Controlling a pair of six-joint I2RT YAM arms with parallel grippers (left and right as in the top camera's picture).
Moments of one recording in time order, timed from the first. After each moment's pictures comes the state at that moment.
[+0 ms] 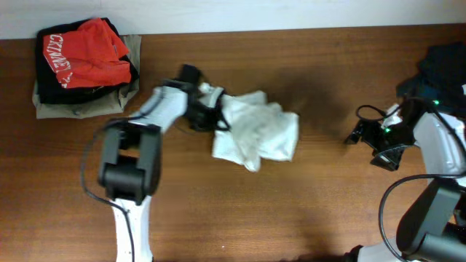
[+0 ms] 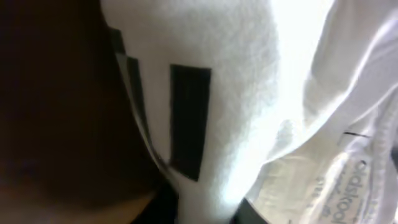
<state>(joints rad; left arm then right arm) -0.24 2.28 1.63 -0.79 0.64 -0.05 -0.35 1.70 1.24 -1.10 -0.31 0.23</state>
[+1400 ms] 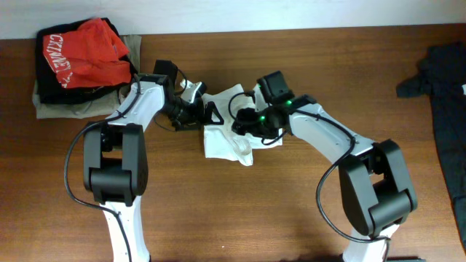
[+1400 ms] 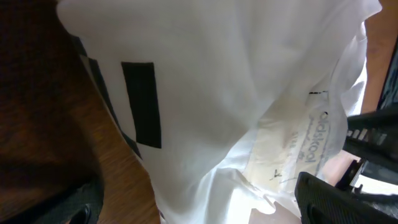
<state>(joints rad) -0.14 2.24 1.65 -0.91 0.67 0.04 0.41 1.95 1.35 -0.55 -0.41 0.49</state>
